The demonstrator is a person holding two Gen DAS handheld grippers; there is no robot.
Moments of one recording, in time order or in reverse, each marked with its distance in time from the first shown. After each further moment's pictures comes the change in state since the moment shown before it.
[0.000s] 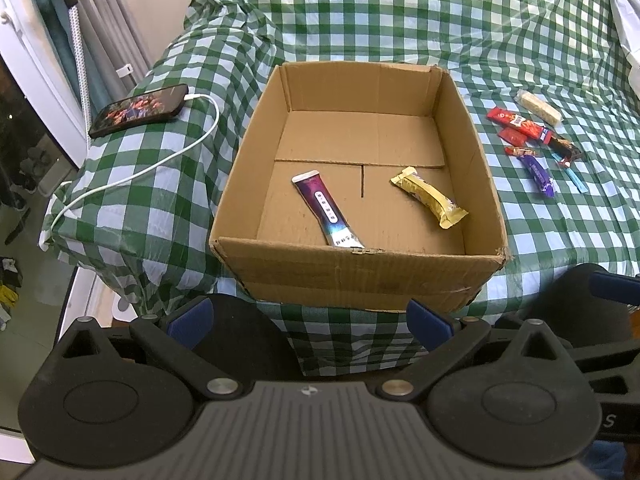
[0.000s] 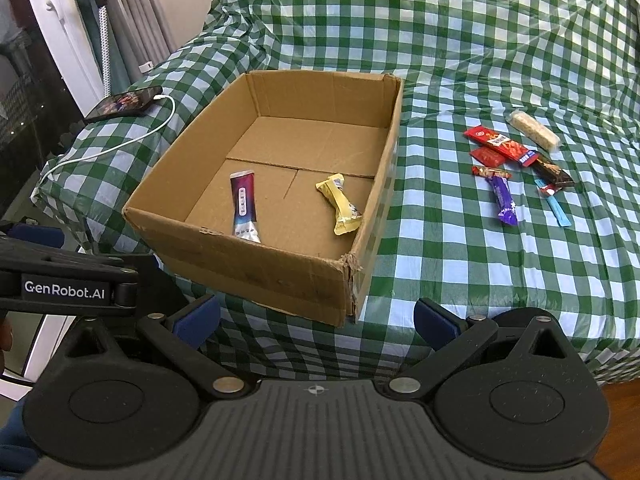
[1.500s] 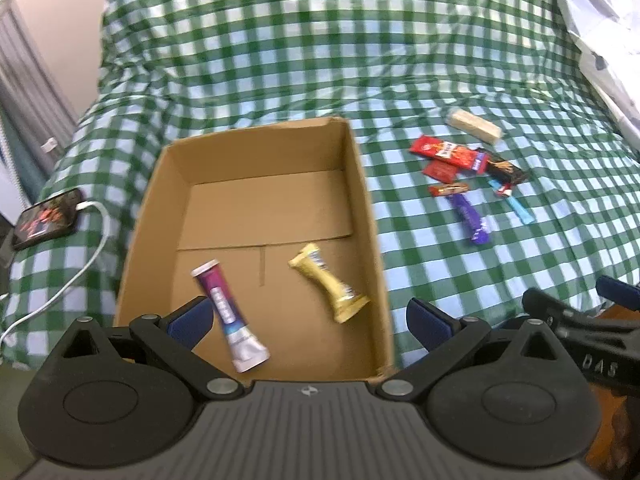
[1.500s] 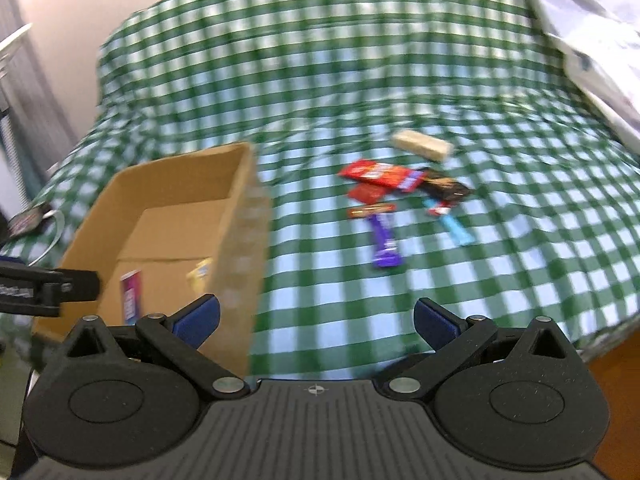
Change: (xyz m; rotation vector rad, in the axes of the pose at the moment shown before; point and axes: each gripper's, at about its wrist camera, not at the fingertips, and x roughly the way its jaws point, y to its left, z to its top) left arm 0.016 -0.112 0.101 0.147 -0.038 -0.108; right arm 0.001 -0.137 0.024 0.277 -0.156 -0.180
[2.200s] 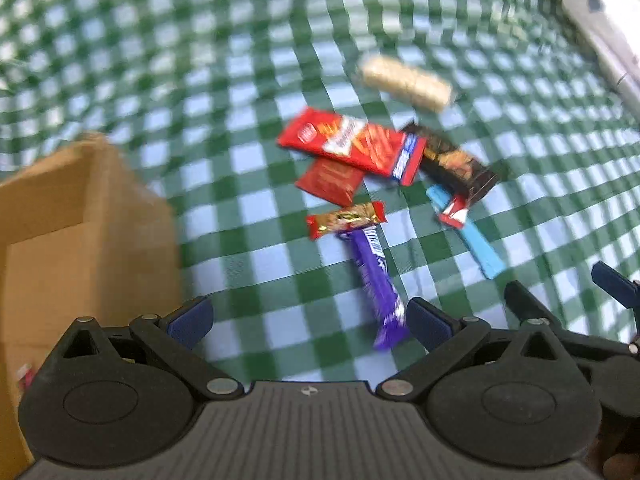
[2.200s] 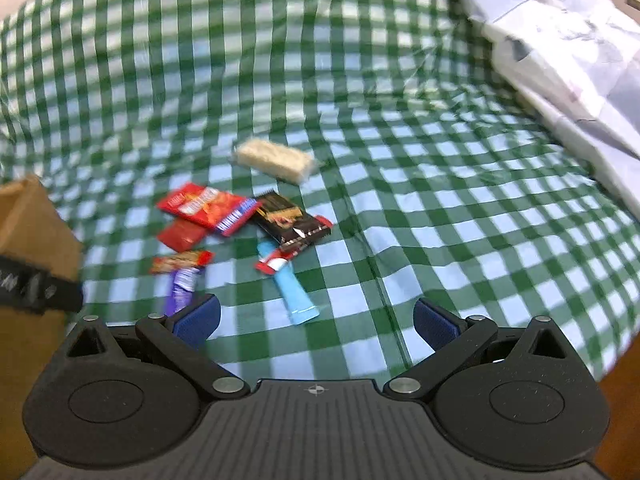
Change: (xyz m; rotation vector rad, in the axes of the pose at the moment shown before) left arm 0.219 -0.171 0.117 0.105 0.204 -0.143; right arm 0.162 -0.142 0.052 -0.019 -0.004 -0.211
